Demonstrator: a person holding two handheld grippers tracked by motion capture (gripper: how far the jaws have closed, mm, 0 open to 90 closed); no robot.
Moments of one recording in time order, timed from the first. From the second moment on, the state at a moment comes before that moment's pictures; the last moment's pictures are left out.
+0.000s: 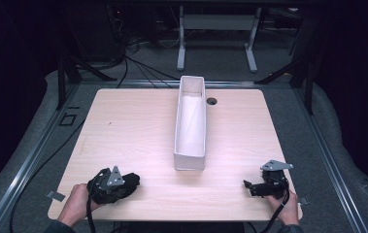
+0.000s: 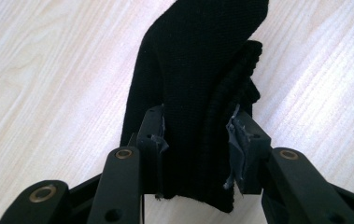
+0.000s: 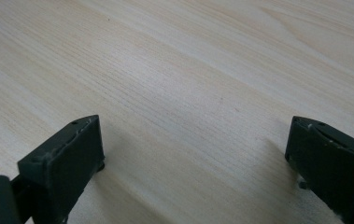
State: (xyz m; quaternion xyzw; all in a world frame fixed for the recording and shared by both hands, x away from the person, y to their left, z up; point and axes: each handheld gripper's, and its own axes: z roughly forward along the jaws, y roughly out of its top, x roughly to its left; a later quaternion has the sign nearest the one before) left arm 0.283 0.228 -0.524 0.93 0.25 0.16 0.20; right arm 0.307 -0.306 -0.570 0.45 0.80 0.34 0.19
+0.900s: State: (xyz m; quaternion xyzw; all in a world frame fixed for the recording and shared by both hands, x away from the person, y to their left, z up) left arm 0.293 0.223 -0.495 0.93 0.24 0.18 0.23; right arm 0.309 -0.305 -0.571 0.44 0.81 0.34 0.18
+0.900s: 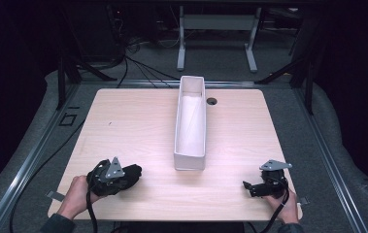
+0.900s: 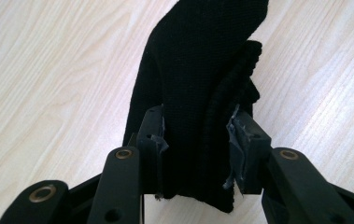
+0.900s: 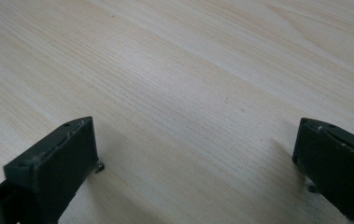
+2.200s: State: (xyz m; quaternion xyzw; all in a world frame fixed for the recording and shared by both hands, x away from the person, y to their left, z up) left arm 0.322 0.210 -0.450 0.92 0.22 0.21 0.24; right arm 0.312 -0.303 -0.571 0.45 0.81 0.34 0.19
